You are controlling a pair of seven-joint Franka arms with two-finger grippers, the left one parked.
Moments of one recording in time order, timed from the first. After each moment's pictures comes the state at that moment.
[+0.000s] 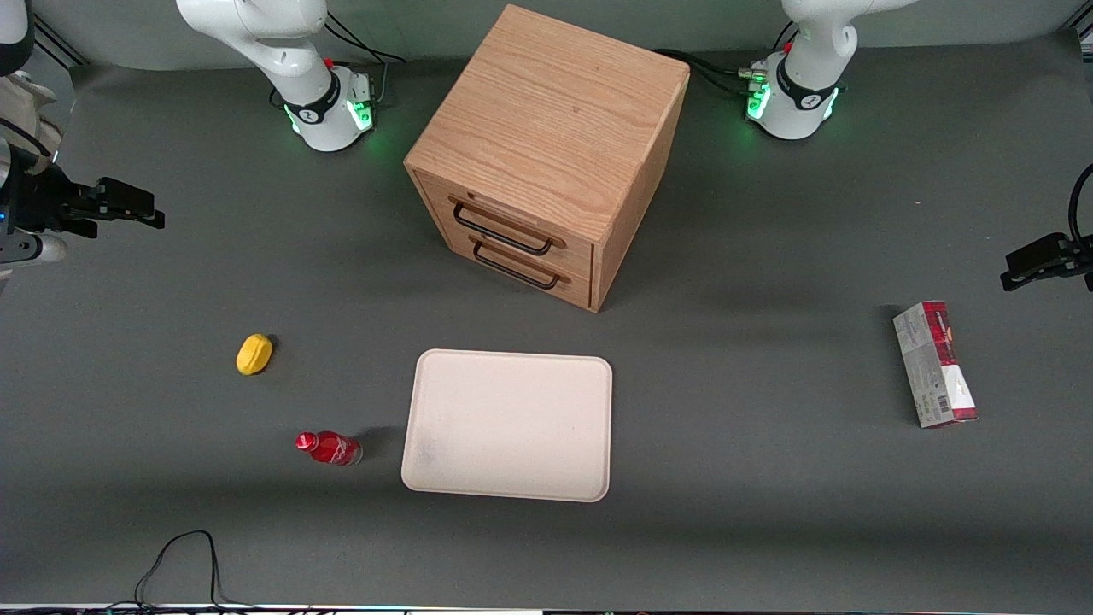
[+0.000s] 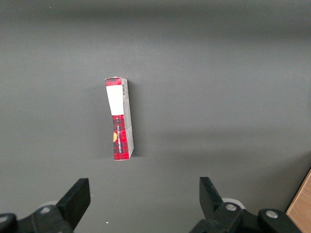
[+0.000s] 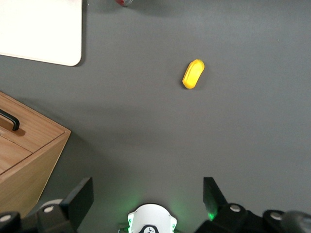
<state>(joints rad) -0.07 0.00 0.03 -1.58 0.03 1.41 -0.12</state>
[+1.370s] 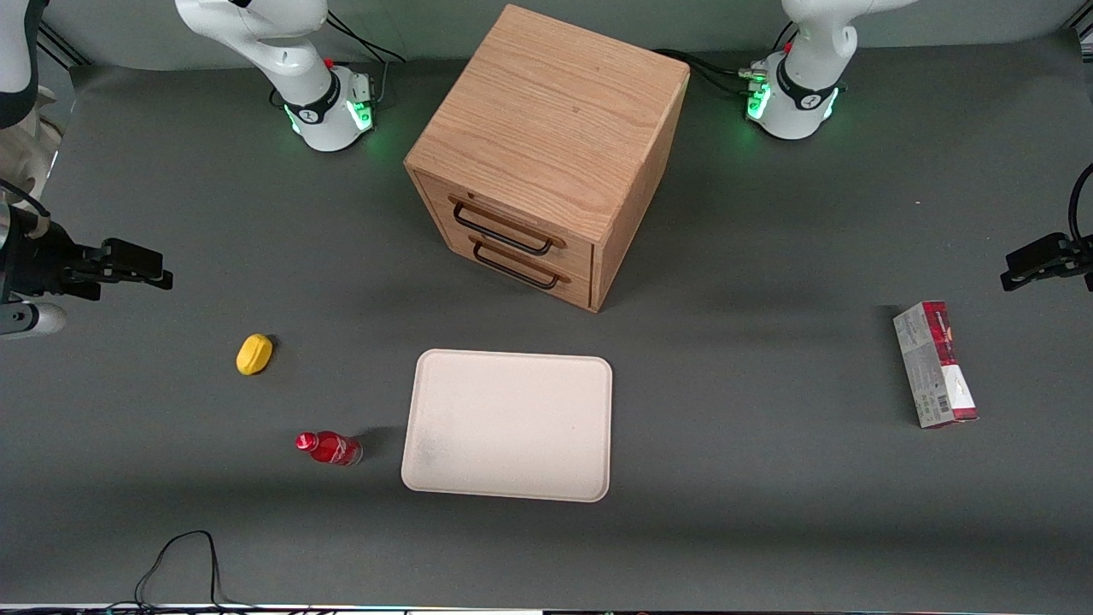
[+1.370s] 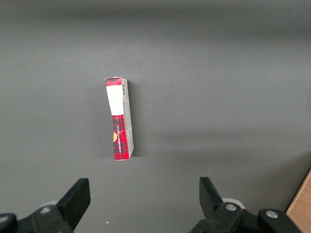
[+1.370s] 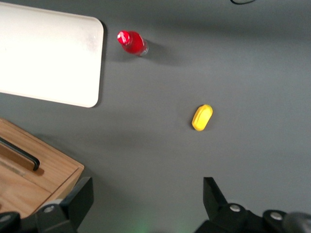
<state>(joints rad) -0.01 0.30 0.05 -1.18 0.03 1.37 -0.04</state>
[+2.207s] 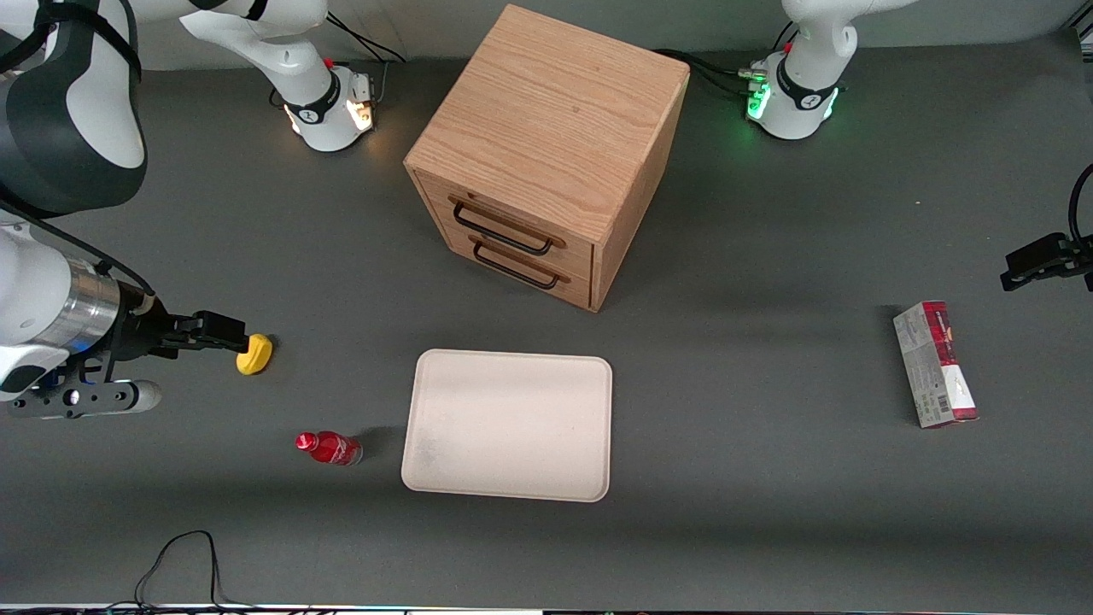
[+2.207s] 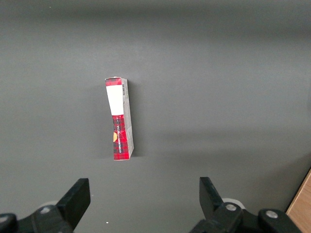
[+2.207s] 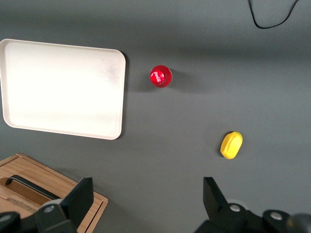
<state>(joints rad) 0.11 0.51 0.05 -0.95 0.03 1.40 0.13</state>
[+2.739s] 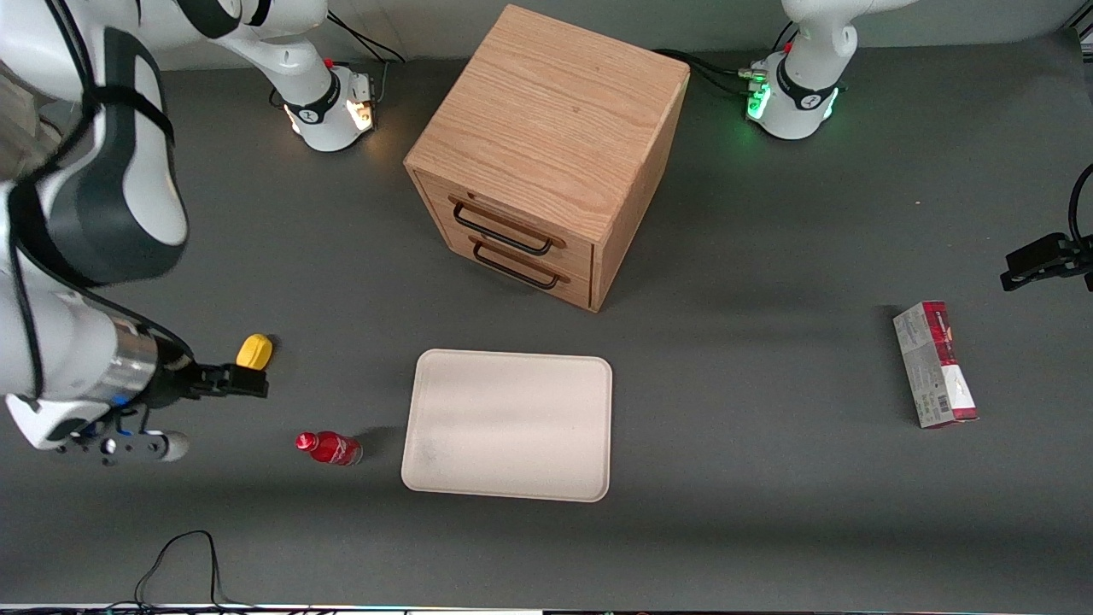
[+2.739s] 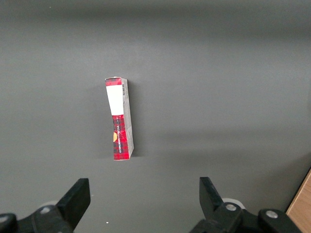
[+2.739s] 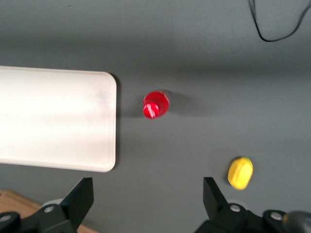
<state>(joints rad) 0.10 0.65 0.05 -0.96 0.02 1.57 0.16</state>
